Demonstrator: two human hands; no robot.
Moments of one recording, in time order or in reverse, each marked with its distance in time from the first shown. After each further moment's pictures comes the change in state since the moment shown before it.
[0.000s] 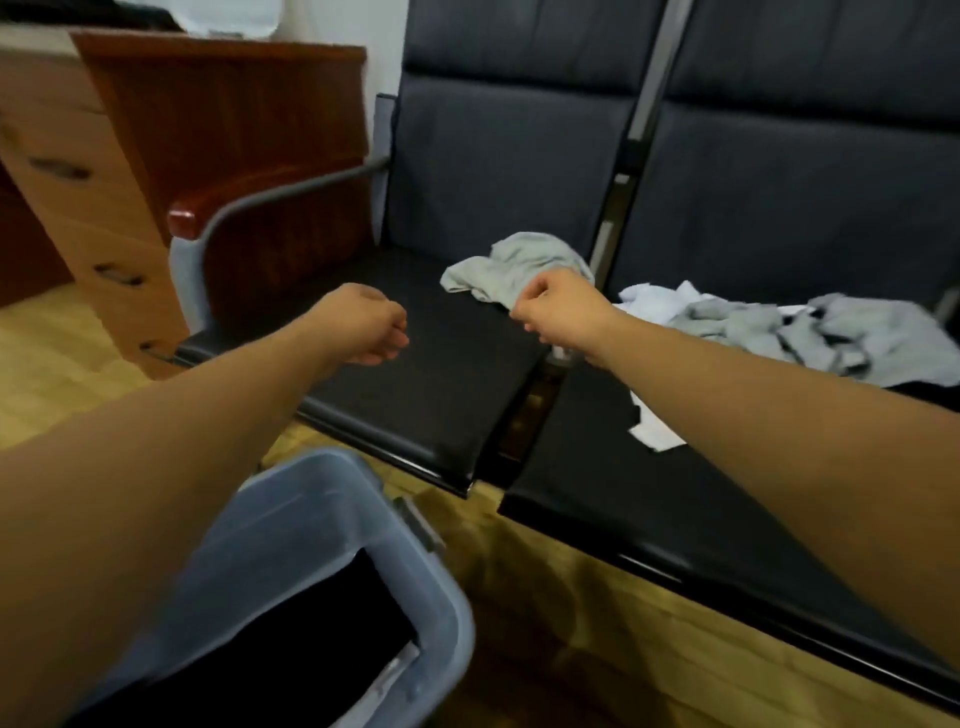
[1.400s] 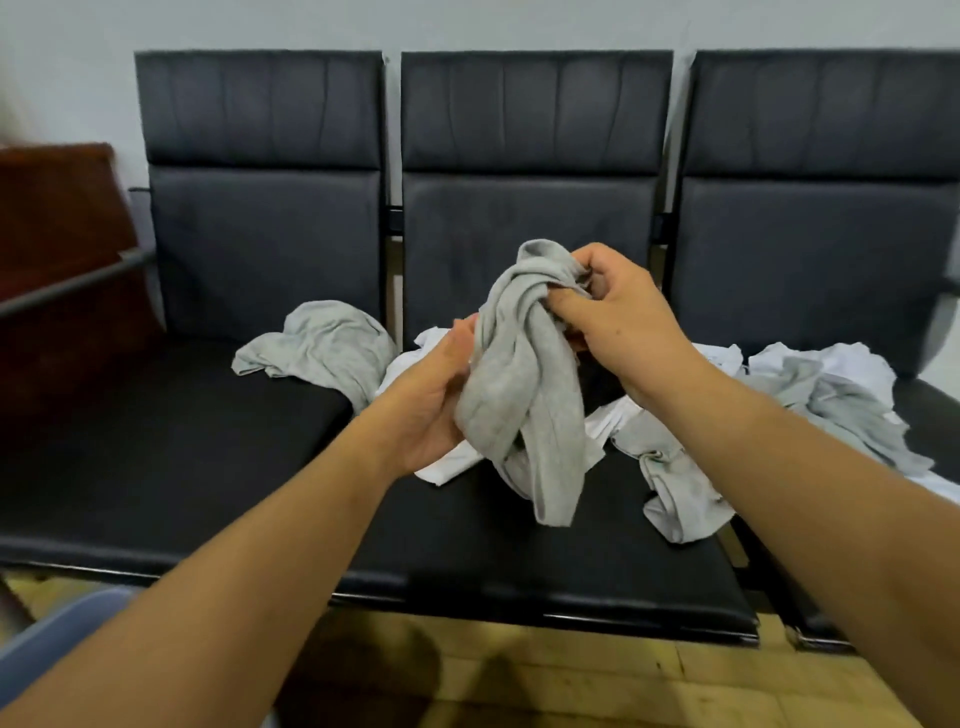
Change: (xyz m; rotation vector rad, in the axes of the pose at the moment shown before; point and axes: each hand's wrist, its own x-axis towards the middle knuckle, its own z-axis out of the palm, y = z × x) left_hand -0.102 0.159 0.246 -0.773 -0.977 0.359; right_hand -0.168 0.114 -0.233 0.402 0.521 -0.134
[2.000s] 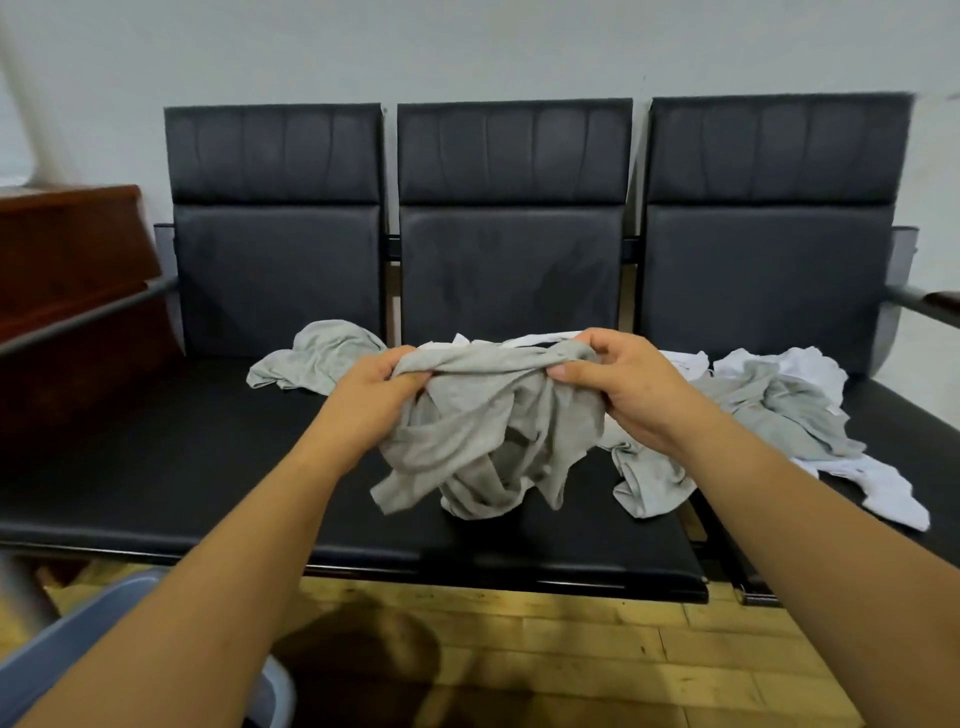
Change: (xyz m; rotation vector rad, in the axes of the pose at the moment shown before) left_hand -0.073 0.031 0.013 0.730 0.400 0.183; right_hand -0.066 0.008 -0.047 0.179 -0.202 0.161
